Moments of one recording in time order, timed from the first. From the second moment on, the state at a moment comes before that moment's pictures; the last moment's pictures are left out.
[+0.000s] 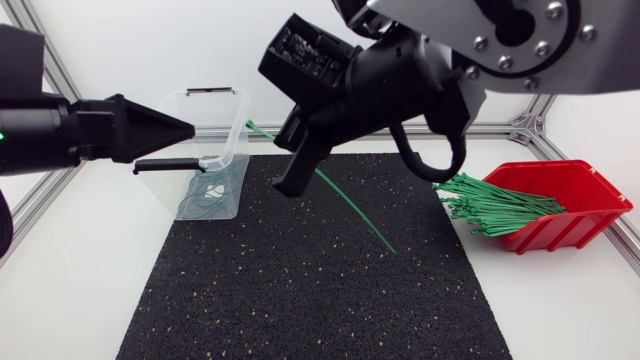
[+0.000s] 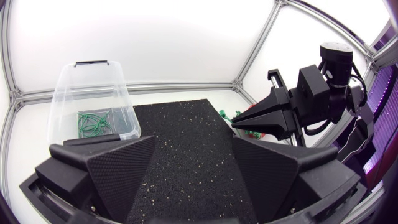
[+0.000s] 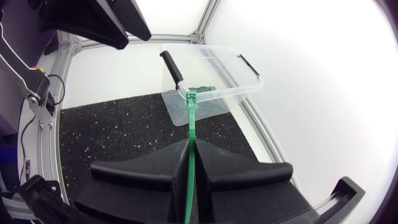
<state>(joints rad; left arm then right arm) -0.21 0.95 0.99 -0.53 0.49 -0.16 0.84 1.54 1.44 -0.58 0.00 -0.41</state>
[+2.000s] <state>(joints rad) -0.23 1.25 1.07 -0.06 0.68 -0.52 0.85 1.62 1.49 -0.27 0.03 -0.23</state>
